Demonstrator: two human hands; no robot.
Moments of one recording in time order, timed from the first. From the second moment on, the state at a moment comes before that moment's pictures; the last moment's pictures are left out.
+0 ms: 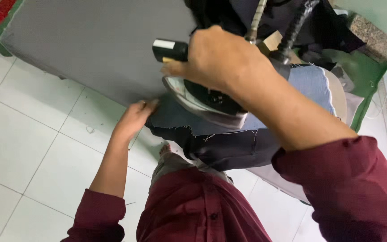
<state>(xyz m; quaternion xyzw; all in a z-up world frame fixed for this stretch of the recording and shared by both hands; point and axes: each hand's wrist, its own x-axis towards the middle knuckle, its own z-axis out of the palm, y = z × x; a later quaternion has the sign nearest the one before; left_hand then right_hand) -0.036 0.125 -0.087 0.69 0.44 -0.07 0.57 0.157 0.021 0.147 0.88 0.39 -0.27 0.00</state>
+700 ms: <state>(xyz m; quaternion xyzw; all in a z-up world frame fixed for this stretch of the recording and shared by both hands) 0.038 0.096 0.031 0.39 0.35 0.24 0.82 0.185 -0.022 0.159 0.92 0.30 -0.25 0.03</state>
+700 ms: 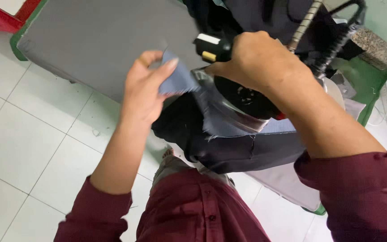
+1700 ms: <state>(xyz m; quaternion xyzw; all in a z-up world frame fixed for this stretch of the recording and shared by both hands) 0.055 0.070 0.088 0.44 0.24 0.31 0.80 0.220 -0.078 0.162 0.90 0.30 -0.30 0.08</state>
